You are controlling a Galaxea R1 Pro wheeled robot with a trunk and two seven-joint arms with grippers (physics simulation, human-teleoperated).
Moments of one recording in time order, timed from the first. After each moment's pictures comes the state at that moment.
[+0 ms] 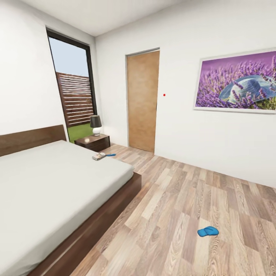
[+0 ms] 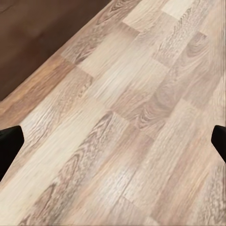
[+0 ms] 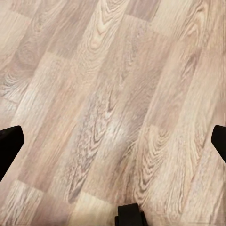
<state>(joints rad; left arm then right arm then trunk) -0.01 -0.05 -0.01 -0.57 0.06 -0.23 0.00 0.00 -0.01 -0.11 -0.57 -0.08 -0.02 0.00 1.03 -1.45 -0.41</state>
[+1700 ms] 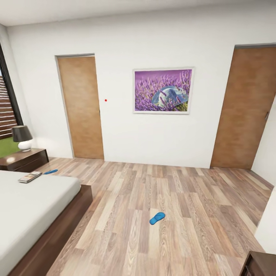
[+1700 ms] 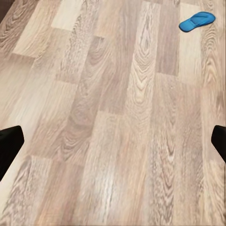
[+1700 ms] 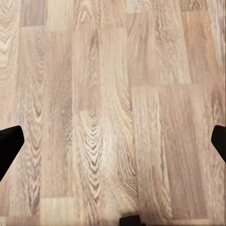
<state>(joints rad) -0.01 -0.05 0.00 -0.57 0.06 -0.23 0.00 0.00 -0.01 -0.12 -0.57 -0.08 -0.02 0.00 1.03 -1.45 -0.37</state>
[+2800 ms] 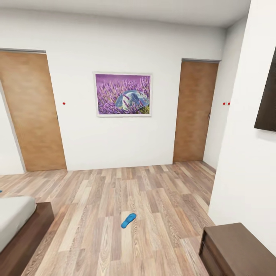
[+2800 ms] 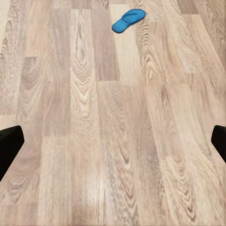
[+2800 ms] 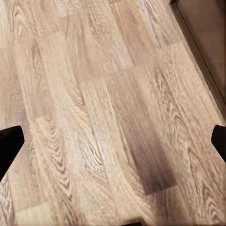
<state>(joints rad) -0.01 -0.05 0.00 -0.57 0.06 -0.23 0.00 0.00 -0.01 -0.12 -0.57 -0.08 -0.02 0.00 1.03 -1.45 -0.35</state>
